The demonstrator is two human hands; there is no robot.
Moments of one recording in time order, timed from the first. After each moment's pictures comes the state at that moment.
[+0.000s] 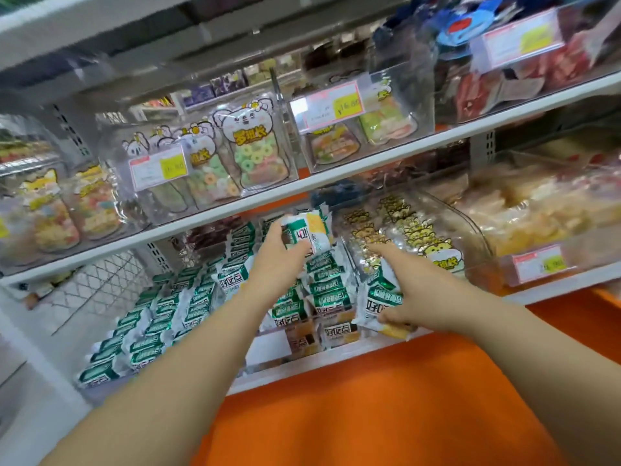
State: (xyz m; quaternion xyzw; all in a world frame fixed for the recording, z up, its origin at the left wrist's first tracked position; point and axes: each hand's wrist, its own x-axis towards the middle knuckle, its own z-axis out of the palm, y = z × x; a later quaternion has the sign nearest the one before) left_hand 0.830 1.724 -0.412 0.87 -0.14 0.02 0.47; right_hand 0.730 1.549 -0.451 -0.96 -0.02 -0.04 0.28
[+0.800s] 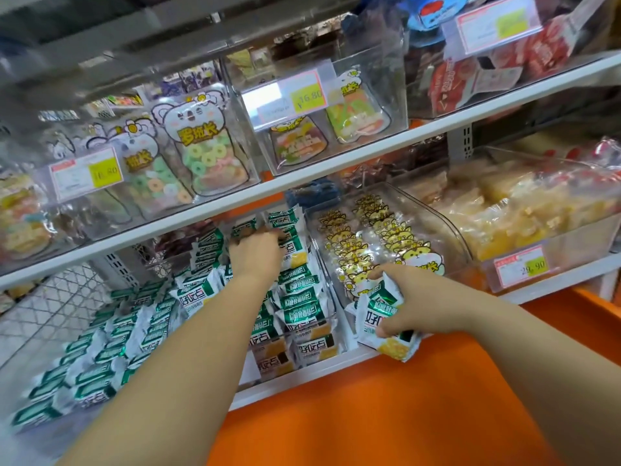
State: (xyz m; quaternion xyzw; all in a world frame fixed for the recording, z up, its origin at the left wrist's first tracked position) left_hand 0.928 1.691 -0.446 0.97 -0.17 0.18 -0.01; right_hand 0.748 1.506 -0.470 -0.92 0.03 0.05 0.39
